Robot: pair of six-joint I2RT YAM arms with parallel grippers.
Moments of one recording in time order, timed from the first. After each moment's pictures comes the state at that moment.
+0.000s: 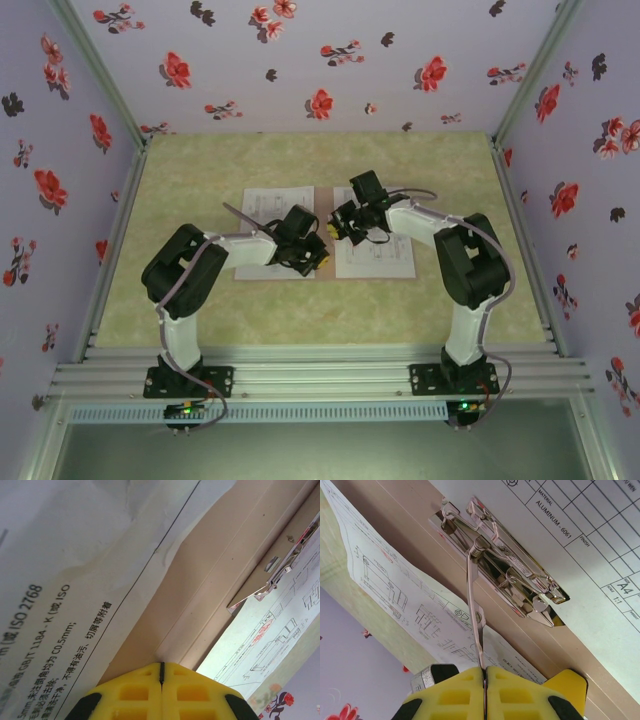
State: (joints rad) left arm -0.73 1.90 1.06 -0.12 0.26 -1.44; right arm 0.51 1.89 1.24 -0.33 -0.45 1.47
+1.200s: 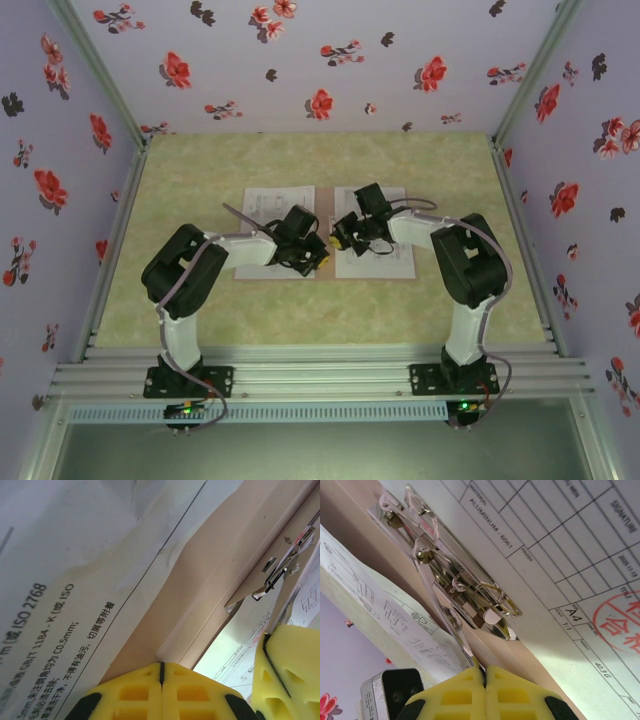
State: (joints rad) left arm -0.73 1.90 1.05 -0.11 0.26 -1.45; right arm 0.49 1.90 1.10 -0.21 -0.50 1.39
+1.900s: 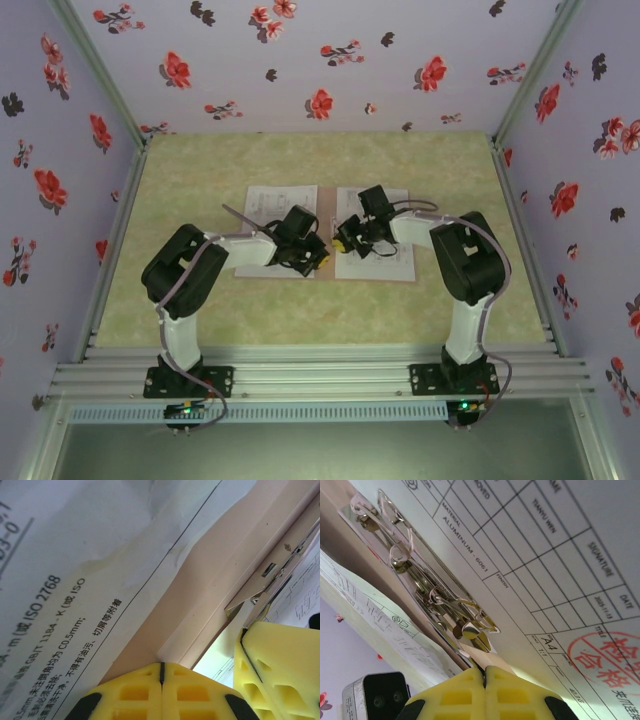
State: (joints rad) left arm -0.73 1.90 1.05 -0.10 0.26 -1.47; right arm 0.47 1.92 1.09 -0.20 -0.54 1.33
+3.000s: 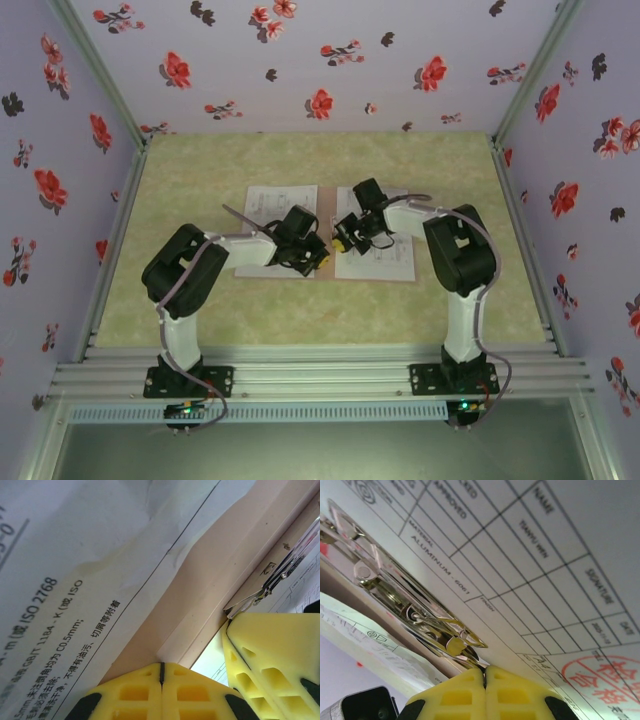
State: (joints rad) left arm -0.73 1.91 1.04 -0.09 0.27 -1.47; right arm 0.48 2.02 1.26 -0.44 -0.54 1.29
